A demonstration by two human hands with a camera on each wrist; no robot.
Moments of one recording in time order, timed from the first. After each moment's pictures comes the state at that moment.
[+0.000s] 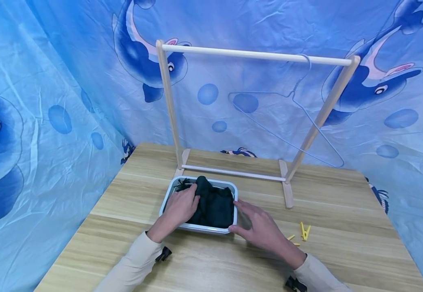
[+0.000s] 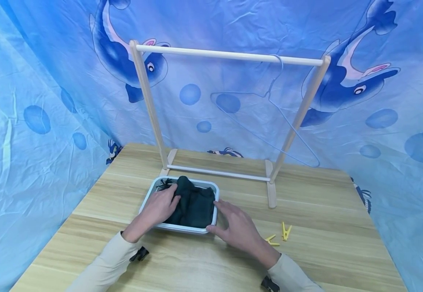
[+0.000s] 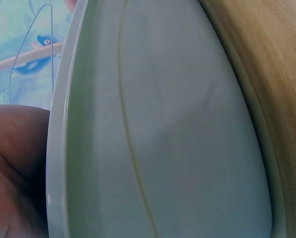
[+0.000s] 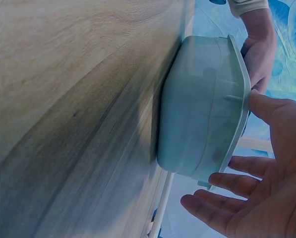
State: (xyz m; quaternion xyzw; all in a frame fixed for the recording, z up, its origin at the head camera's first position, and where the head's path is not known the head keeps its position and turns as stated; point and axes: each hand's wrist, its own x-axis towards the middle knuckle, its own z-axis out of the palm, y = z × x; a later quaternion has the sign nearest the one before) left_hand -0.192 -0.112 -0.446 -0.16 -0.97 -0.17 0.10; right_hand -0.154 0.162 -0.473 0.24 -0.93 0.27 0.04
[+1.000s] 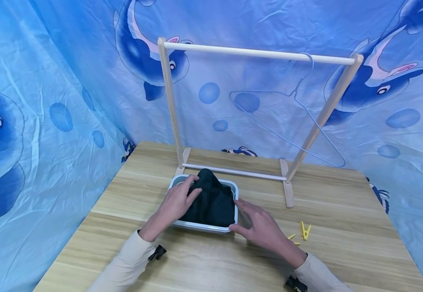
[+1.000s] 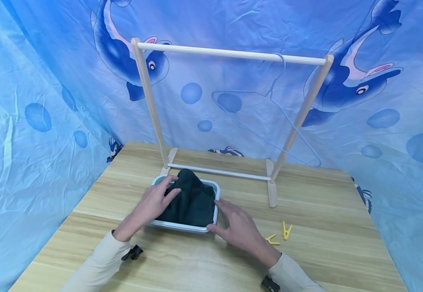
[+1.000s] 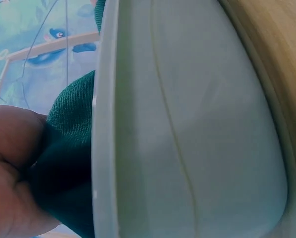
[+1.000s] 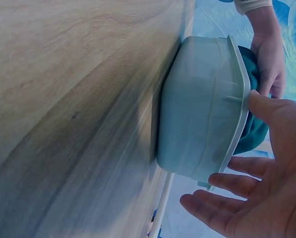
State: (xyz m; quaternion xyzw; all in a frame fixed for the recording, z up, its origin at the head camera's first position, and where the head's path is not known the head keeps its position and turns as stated) left_hand -0.188 -0.127 -0.428 -0.19 -0.92 -0.32 0.13; right_hand -0.153 0.161 -0.470 0.24 -0.93 0.27 0.04
